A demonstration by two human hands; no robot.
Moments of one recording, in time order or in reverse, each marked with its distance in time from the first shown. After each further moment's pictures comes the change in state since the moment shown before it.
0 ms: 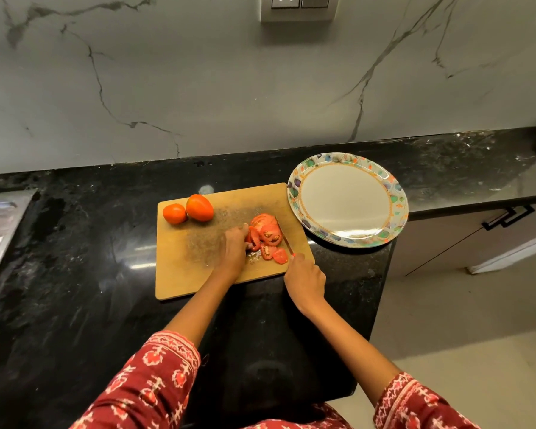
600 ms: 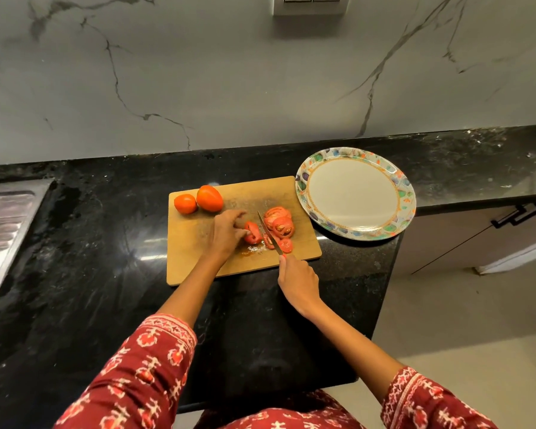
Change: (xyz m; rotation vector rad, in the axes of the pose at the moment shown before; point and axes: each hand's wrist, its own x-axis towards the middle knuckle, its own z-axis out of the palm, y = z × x) left_hand -0.005 -0.012 -0.041 -0.007 0.003 0.149; right_hand -0.029 -0.010 0.005 0.196 -0.059 -0.155
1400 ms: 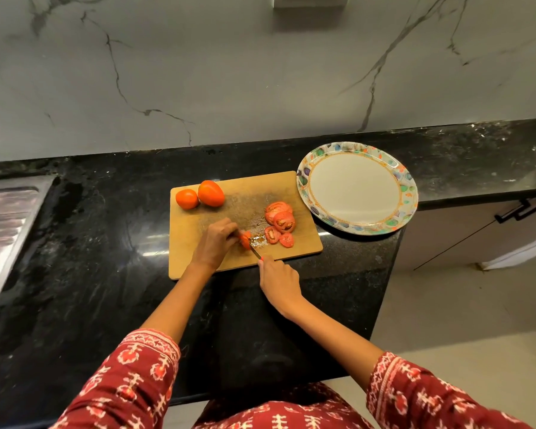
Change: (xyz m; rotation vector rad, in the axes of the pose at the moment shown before) left_hand -0.025 -0.022 -0.014 0.159 -0.026 0.306; right_hand -0.008 -0.024 0.022 -0.219 -0.084 -0.158
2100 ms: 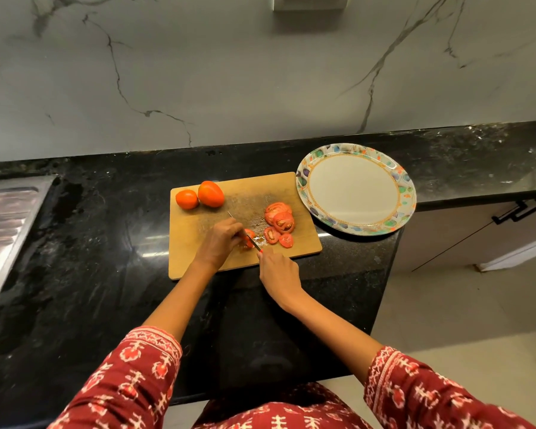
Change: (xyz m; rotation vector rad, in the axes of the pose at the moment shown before) left_hand 0.005 0.009 -0.001 0.008 -0.028 0.077; right_hand 0.007 -0.002 -0.010 -0.020 0.064 -0.027
